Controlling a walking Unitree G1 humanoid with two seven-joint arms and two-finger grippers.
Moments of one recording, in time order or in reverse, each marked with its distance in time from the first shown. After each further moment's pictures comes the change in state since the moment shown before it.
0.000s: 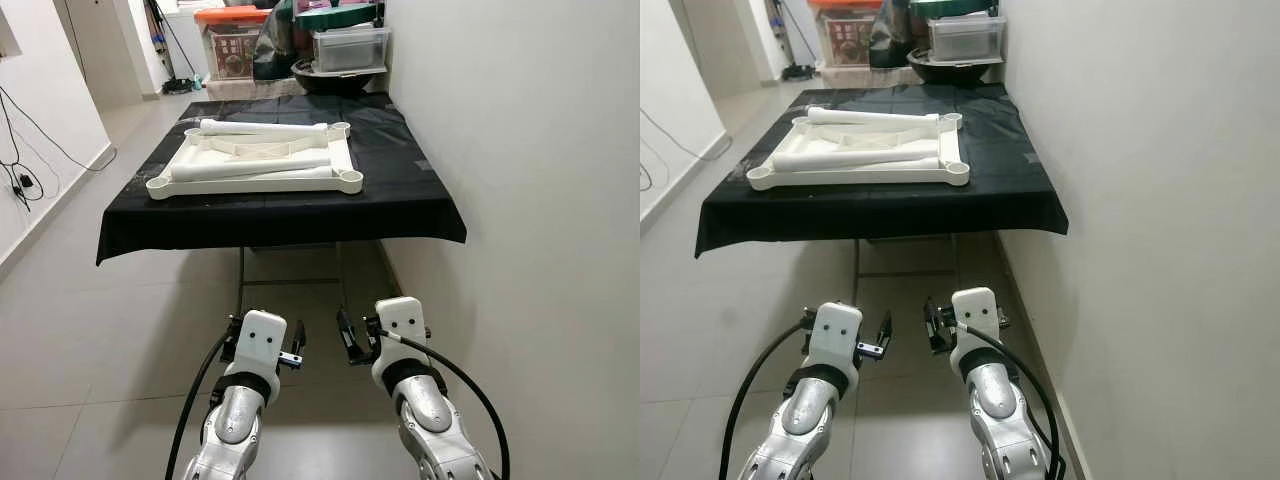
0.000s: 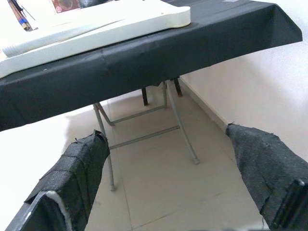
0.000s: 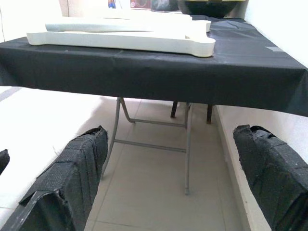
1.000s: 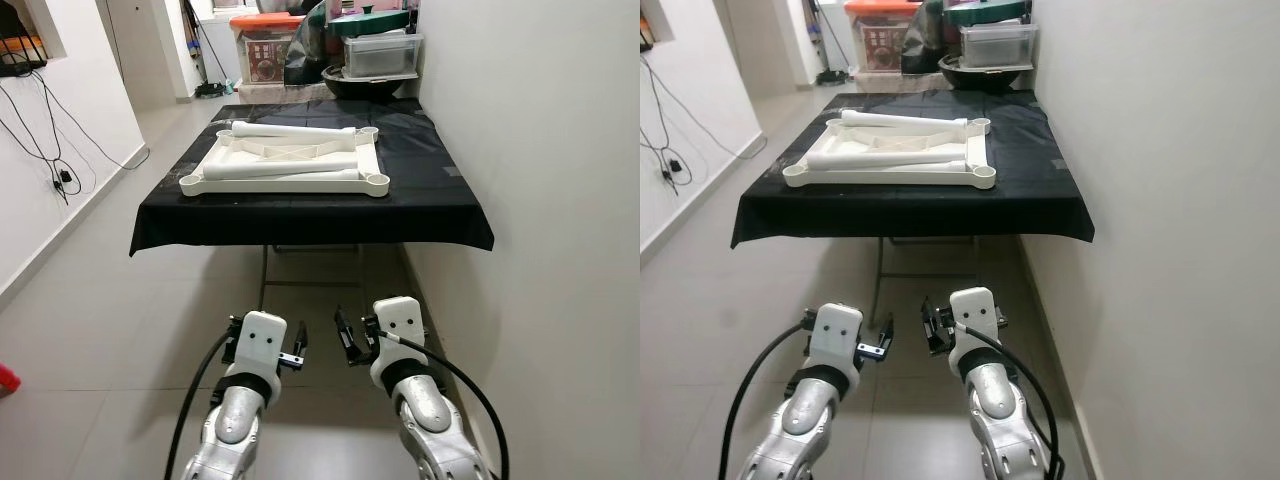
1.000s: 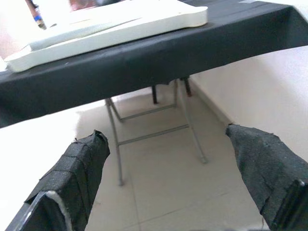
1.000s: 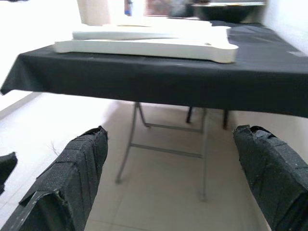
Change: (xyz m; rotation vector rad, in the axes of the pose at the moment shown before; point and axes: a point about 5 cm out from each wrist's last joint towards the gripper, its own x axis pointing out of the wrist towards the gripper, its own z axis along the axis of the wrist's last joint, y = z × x) left arm 0.000 0.001 -0.002 -0.033 0.015 -0.013; right arm 0.000 0.001 -0.001 0.033 0.008 0.008
